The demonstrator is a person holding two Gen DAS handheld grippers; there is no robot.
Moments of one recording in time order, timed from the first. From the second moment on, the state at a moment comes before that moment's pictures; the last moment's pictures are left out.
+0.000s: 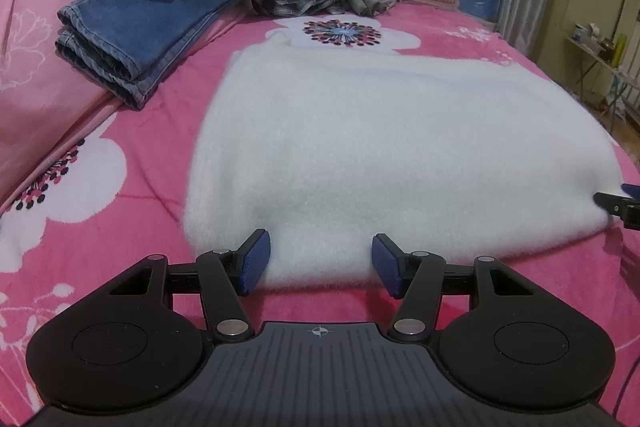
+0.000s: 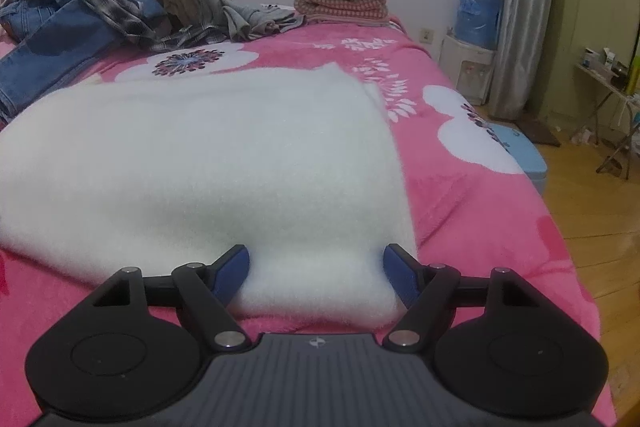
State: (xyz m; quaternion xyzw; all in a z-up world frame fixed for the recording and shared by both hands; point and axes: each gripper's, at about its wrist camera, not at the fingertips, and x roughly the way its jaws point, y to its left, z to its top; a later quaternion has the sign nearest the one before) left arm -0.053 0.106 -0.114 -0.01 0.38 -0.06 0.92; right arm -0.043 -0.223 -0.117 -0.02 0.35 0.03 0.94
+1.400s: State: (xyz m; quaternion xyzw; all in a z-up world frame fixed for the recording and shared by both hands) left arm -0.013 0.095 -0.113 0.04 0.37 -0.12 0.92; right arm -0.042 -0.222 -0.118 -0.03 0.35 0.03 0.94
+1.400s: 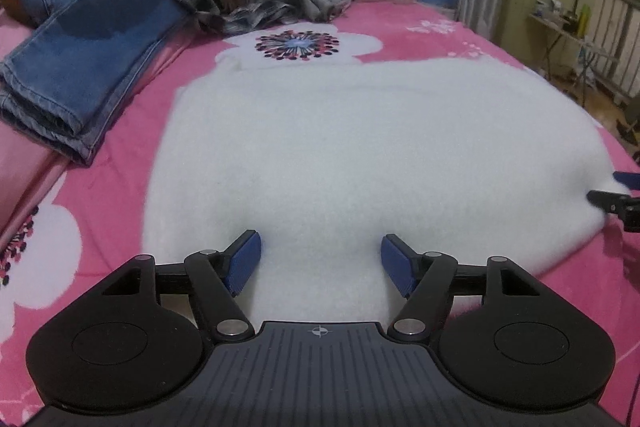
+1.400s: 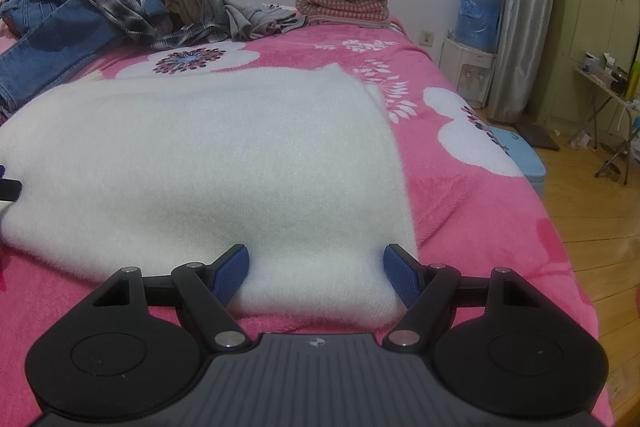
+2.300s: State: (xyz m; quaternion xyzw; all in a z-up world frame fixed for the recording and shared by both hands) left arm -0.014 0.097 -0.093 0.06 0.38 -0.14 0.91; right arm 0.047 -0.184 -0.070 -0.13 0.42 0.19 0.88
